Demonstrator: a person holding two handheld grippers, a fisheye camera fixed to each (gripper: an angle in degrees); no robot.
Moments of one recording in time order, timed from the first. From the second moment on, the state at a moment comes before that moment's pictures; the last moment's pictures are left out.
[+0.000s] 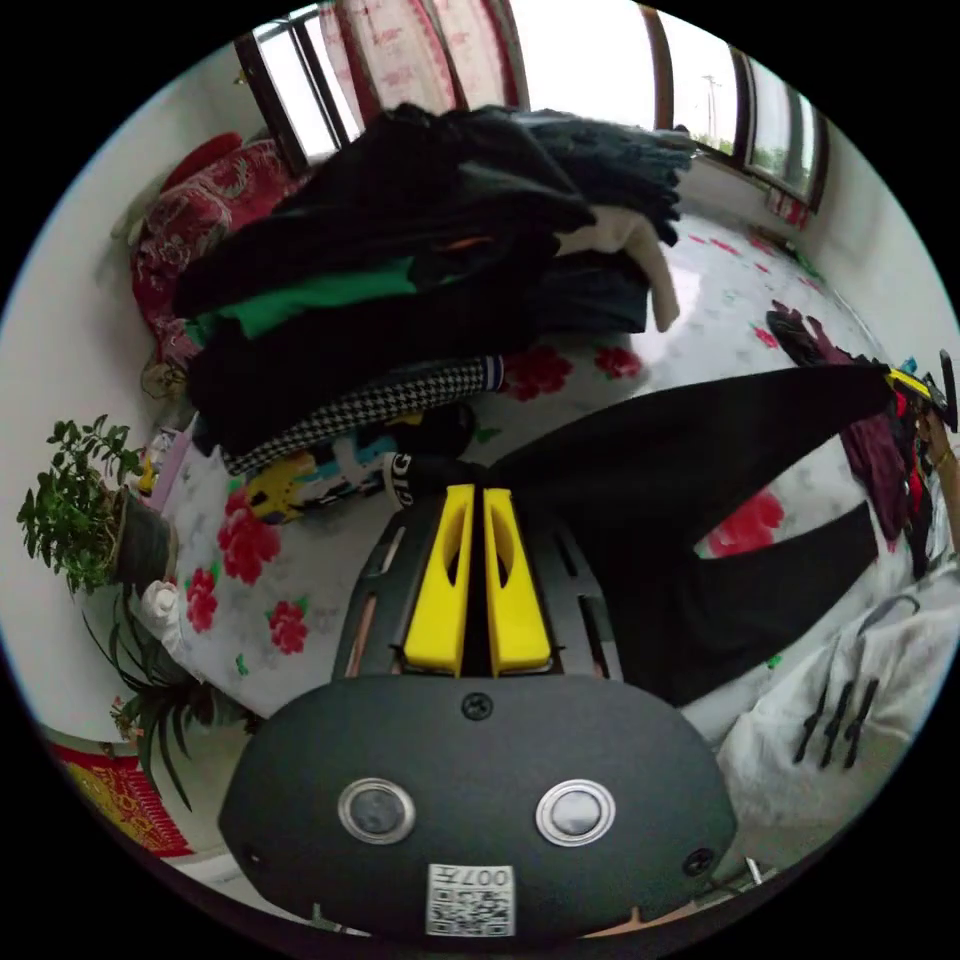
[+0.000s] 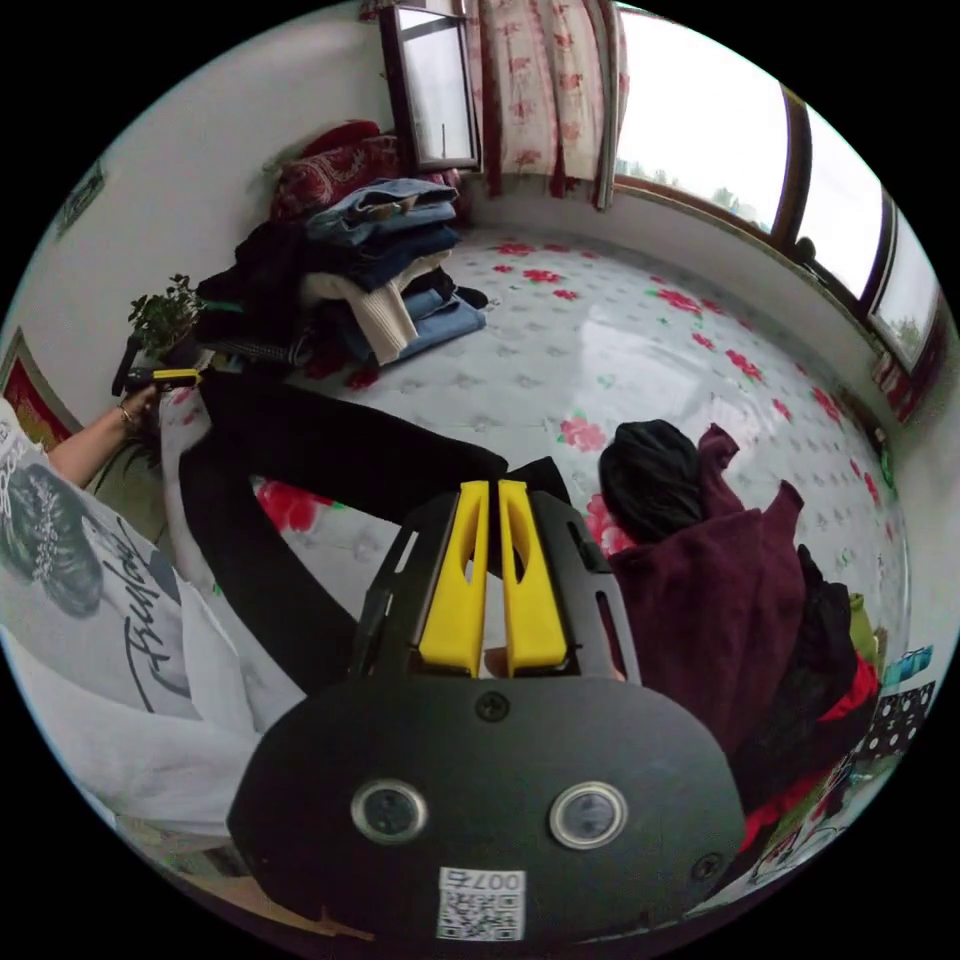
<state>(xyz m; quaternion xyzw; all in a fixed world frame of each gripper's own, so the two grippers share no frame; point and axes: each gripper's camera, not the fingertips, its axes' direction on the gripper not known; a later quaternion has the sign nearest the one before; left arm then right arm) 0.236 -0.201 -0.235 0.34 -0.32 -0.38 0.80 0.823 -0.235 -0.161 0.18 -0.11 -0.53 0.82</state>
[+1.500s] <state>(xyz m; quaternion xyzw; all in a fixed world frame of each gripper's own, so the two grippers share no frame) 0.335 -0.087 -0.050 0.26 -0.22 -0.43 0.84 1.066 -0.002 -0.085 0.07 0.09 -0.38 0.92</state>
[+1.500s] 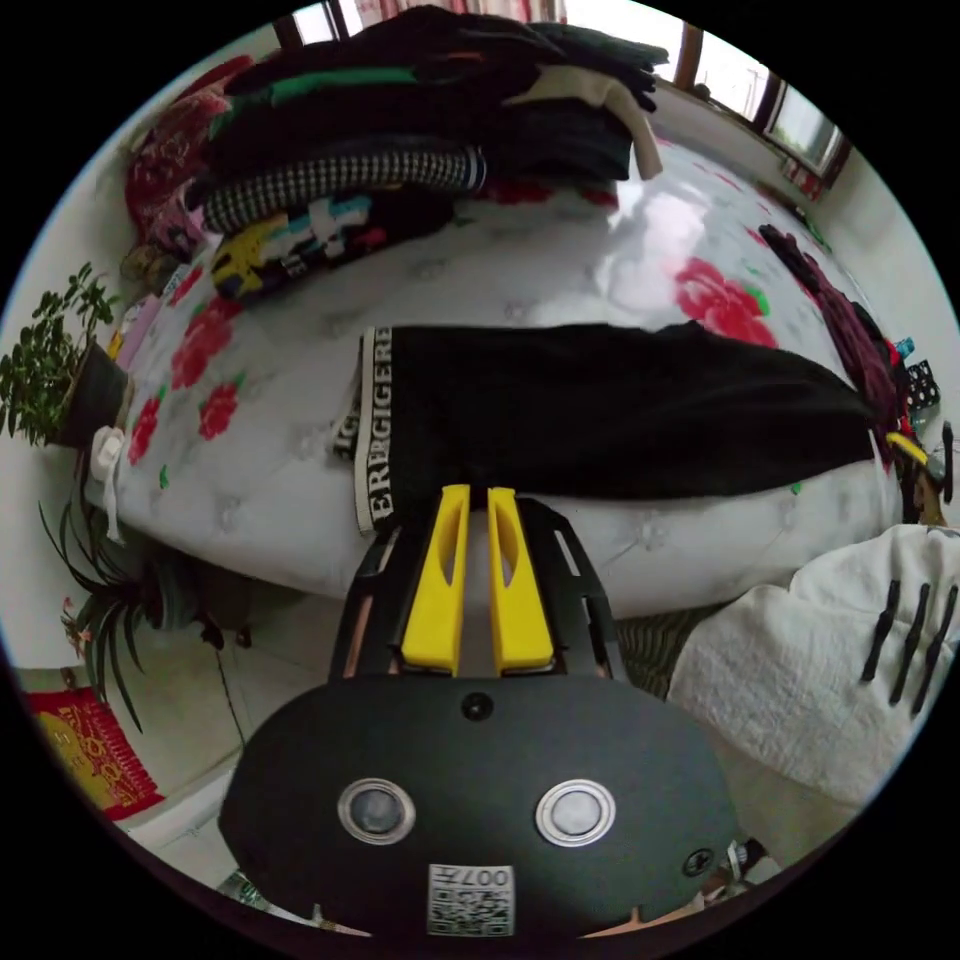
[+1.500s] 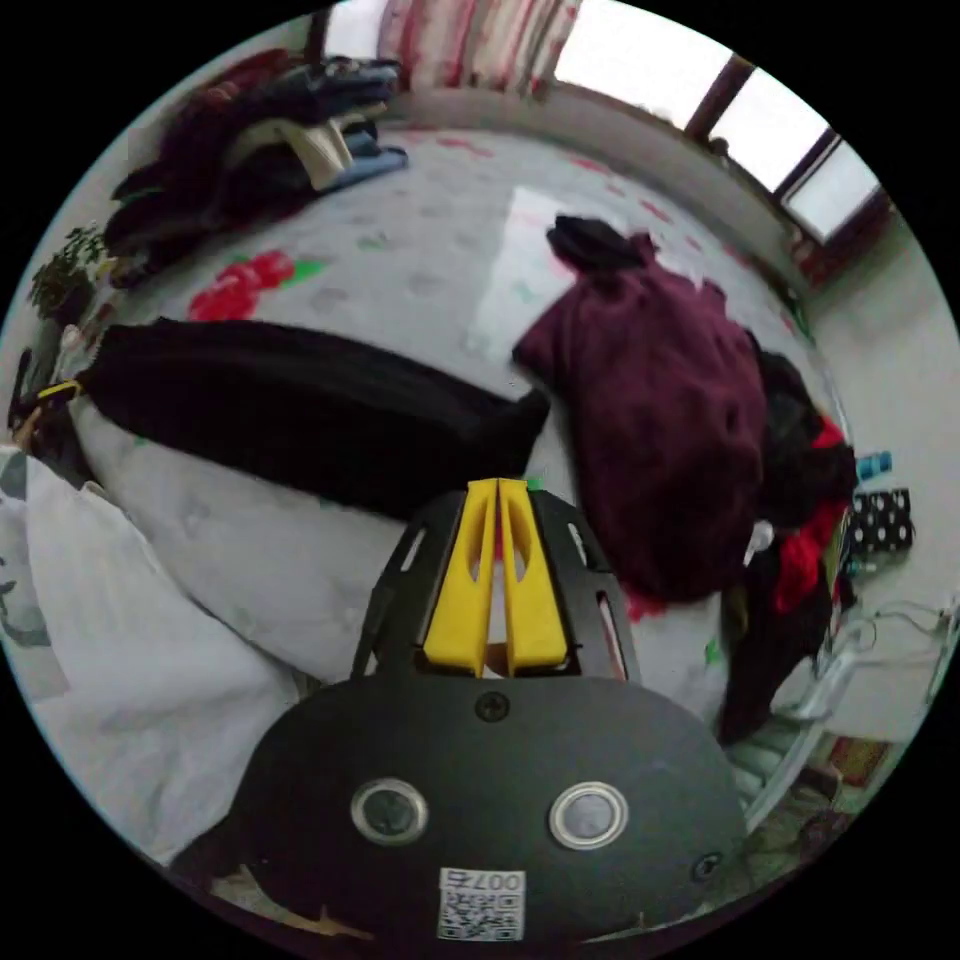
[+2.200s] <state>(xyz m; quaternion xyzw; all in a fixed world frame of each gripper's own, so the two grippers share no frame) 0.330 -0.117 -0.046 0.25 -0.23 -0.45 0.83 1.307 -0.020 -0.051 0.08 -0.33 0.00 0.94</state>
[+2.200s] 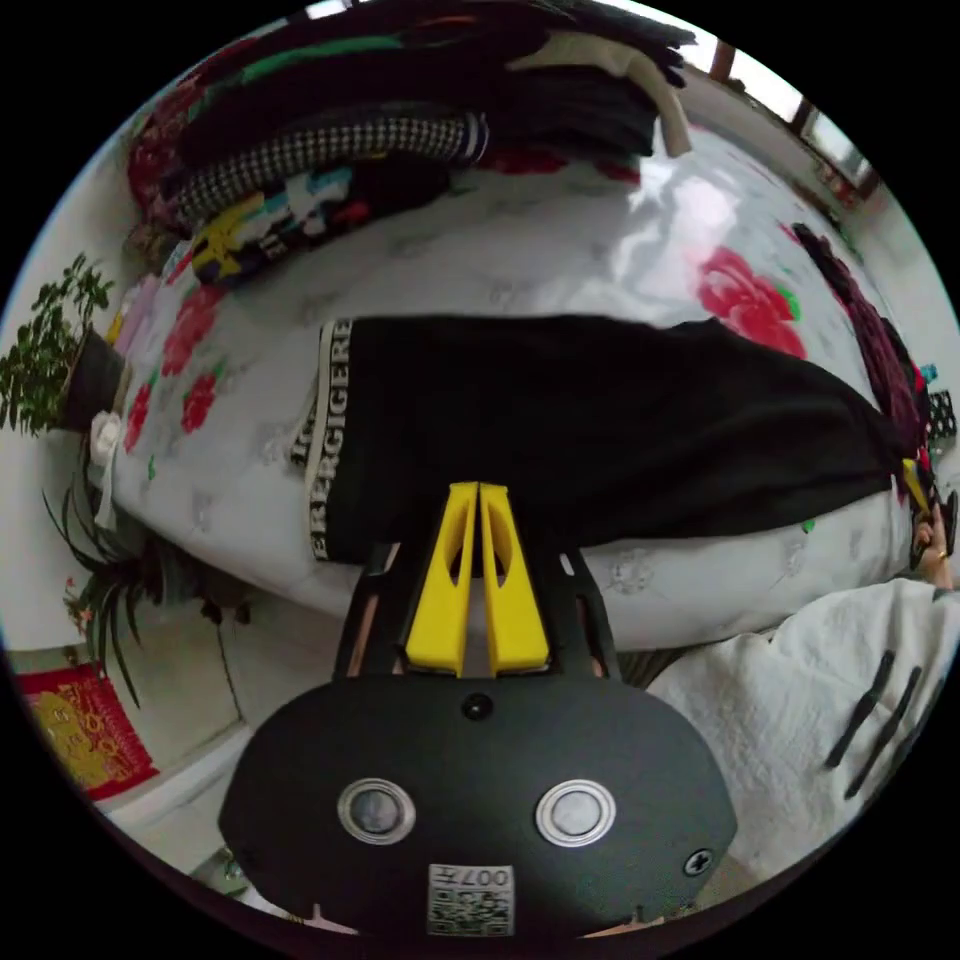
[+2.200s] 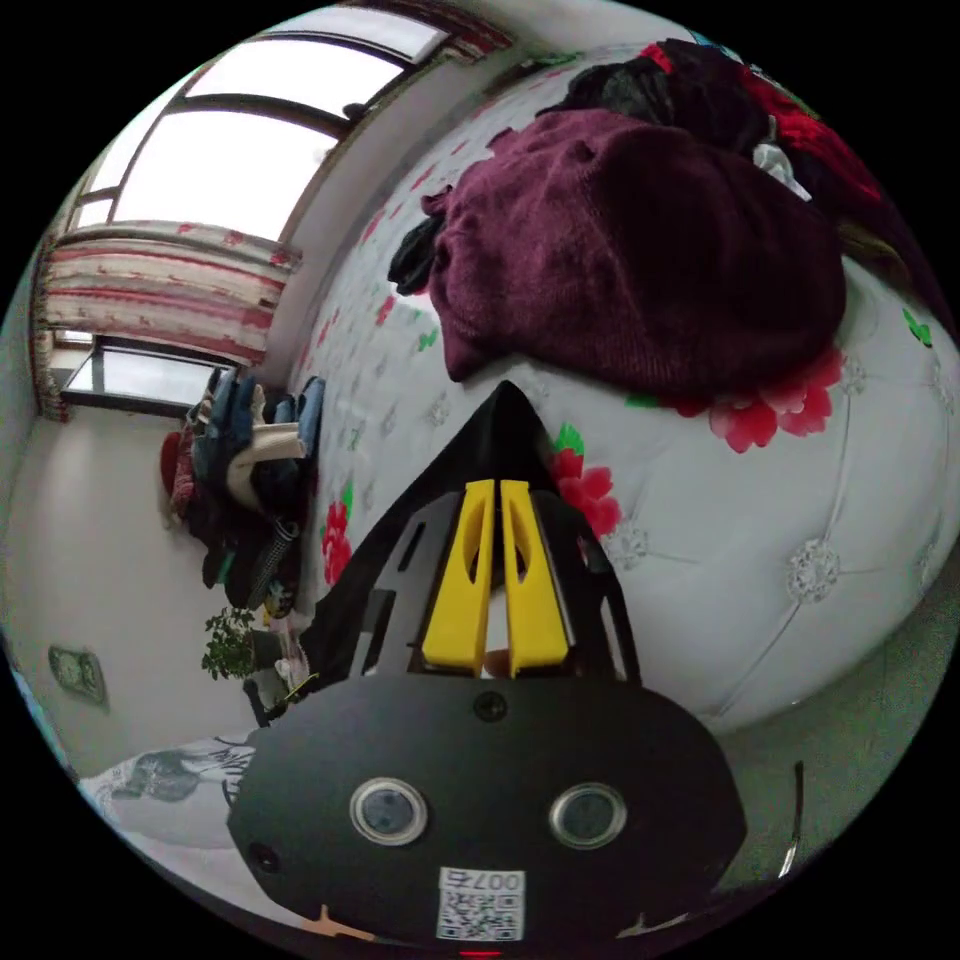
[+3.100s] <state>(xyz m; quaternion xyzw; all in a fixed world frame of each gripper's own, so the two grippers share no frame) 0.357 0.011 -0.024 0.47 -0.01 -0.62 0.63 1.336 0.027 -0.003 0.13 -0.54 0.17 0.81</state>
